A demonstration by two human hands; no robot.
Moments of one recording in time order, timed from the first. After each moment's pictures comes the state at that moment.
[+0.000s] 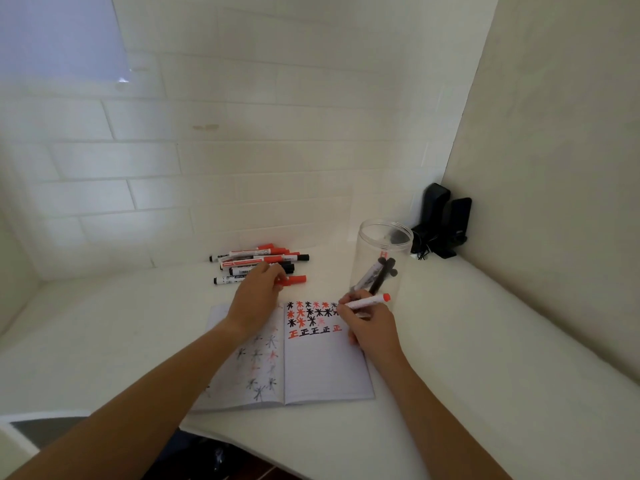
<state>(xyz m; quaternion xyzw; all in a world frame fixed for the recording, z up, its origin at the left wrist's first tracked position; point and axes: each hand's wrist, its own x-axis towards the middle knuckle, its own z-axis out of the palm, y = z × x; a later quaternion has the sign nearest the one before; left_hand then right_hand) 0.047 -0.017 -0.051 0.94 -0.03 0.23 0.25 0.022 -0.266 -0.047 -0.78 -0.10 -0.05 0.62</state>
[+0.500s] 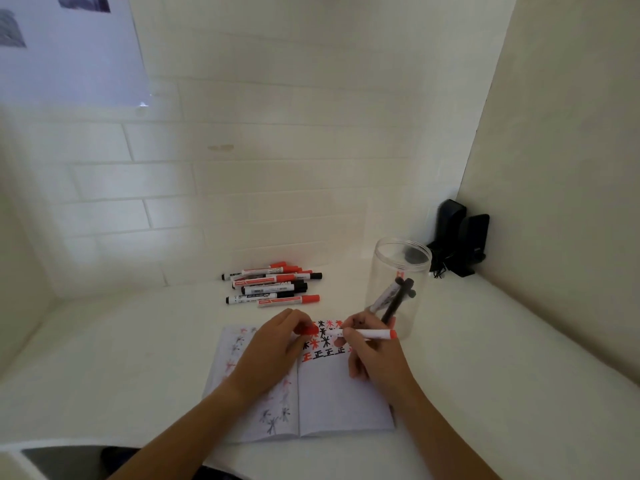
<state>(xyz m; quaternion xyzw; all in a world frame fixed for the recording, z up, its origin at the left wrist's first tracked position) 0.001 -0.030 -0.069 0.91 -0.15 0.23 0.30 0.013 -0.252 -0.041 -0.75 -0.20 -0.01 0.63</state>
